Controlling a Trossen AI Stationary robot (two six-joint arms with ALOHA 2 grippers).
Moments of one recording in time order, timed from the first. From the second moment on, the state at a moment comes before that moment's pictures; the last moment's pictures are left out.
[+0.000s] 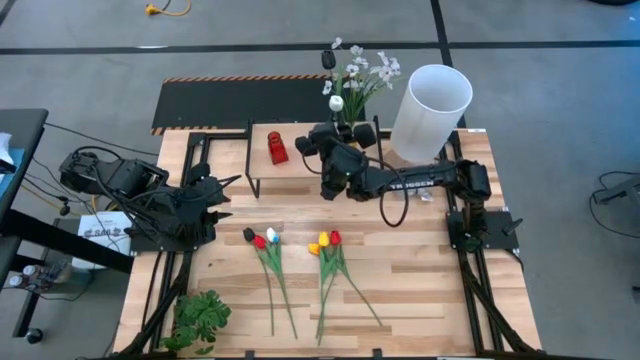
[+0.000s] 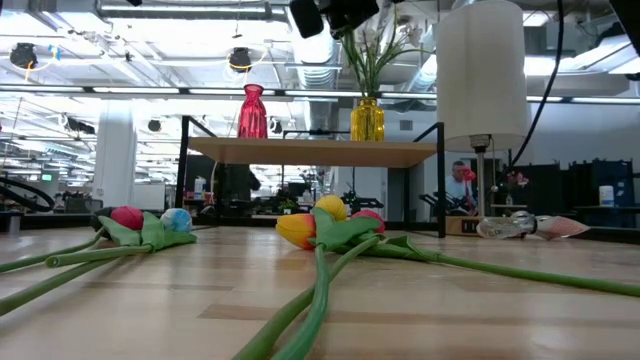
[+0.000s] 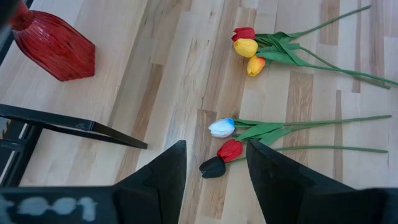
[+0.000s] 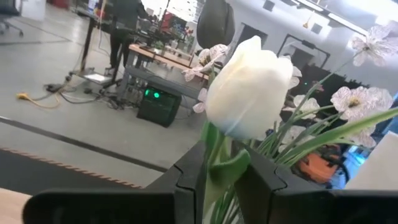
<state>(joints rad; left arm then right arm) -0.37 1.00 1.34 -1.33 -0.38 -0.46 -0.01 1.95 1.66 0.65 1.55 -0.74</state>
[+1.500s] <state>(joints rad) -0.37 1.00 1.34 -1.33 -0.38 -0.48 0.33 1.95 1.66 0.62 1.57 -0.68</state>
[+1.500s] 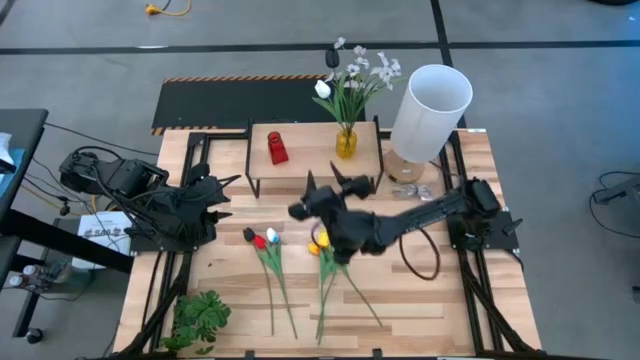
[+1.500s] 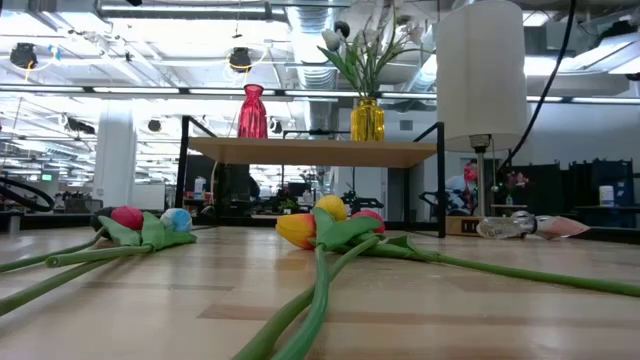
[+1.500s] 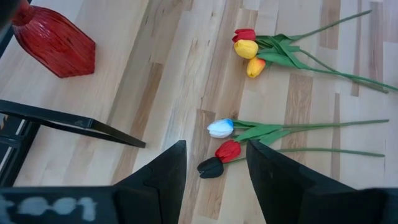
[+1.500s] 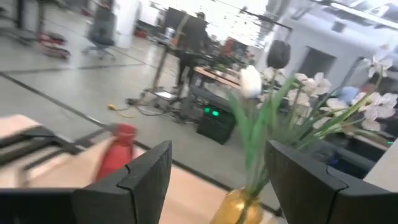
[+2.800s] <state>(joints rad) -0.37 1.00 1.34 -1.26 -0.40 -0.57 0.45 1.80 1.66 -0.83 0.03 0.92</state>
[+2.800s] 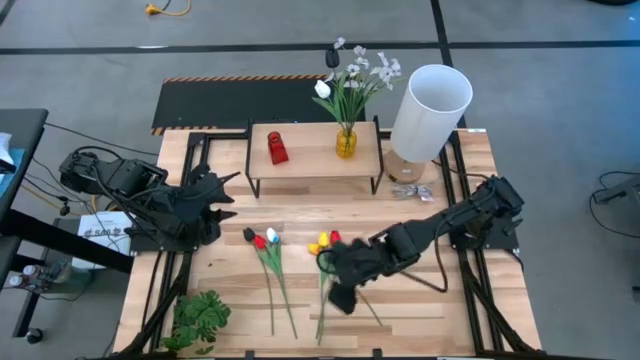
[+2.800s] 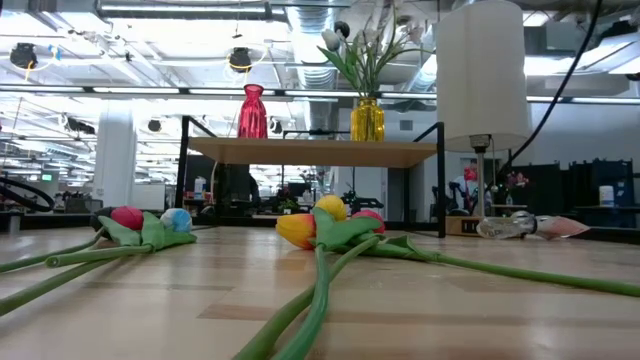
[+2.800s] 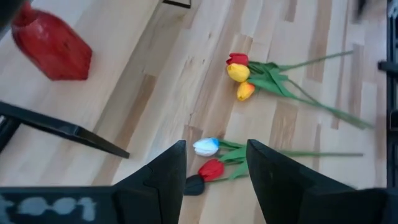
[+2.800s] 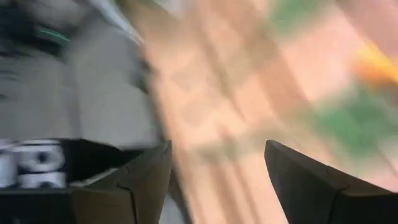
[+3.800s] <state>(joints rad) -0.37 1.00 1.34 -1.27 -0.42 -0.73 0.55 1.81 1.28 -0.83 0.18 1.40</state>
